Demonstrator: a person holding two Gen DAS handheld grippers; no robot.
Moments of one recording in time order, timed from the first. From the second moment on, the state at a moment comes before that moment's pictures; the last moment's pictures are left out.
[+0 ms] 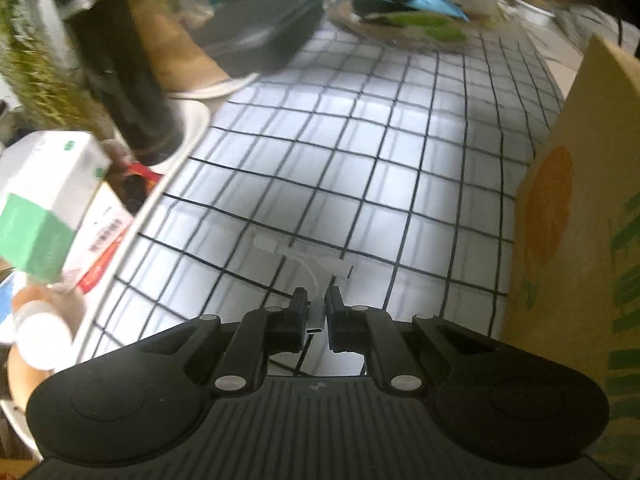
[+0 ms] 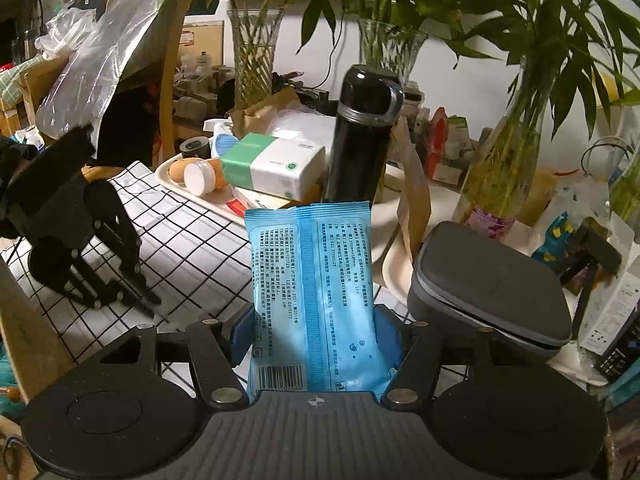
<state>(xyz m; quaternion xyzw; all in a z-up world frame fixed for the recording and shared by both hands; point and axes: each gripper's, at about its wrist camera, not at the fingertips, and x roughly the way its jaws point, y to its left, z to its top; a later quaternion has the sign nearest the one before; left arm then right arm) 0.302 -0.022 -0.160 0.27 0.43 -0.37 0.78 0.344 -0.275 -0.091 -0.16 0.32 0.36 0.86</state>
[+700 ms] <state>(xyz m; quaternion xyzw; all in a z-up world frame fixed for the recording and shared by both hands) 0.297 0.002 -0.159 0.18 0.49 -0.30 0.80 0.309 -0.280 -0.074 -0.15 0.31 0.36 0.87</state>
